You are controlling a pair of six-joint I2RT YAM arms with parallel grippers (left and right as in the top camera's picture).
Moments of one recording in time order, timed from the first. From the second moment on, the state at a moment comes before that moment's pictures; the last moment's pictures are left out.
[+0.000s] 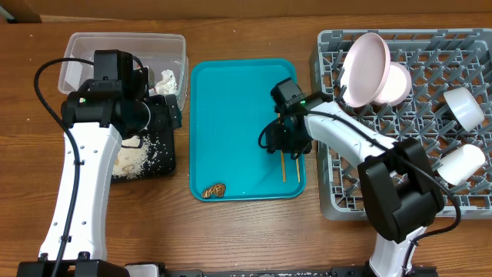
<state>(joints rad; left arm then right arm) 0.01 1.50 1.42 -1.09 0.16 -0.21 0.50 1.98 1.35 -0.83 -0.18 0.45</state>
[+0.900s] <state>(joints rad) 0.01 1.50 1.42 -1.11 0.16 -0.21 0.54 2.02 1.36 -0.90 -0.14 0.59</state>
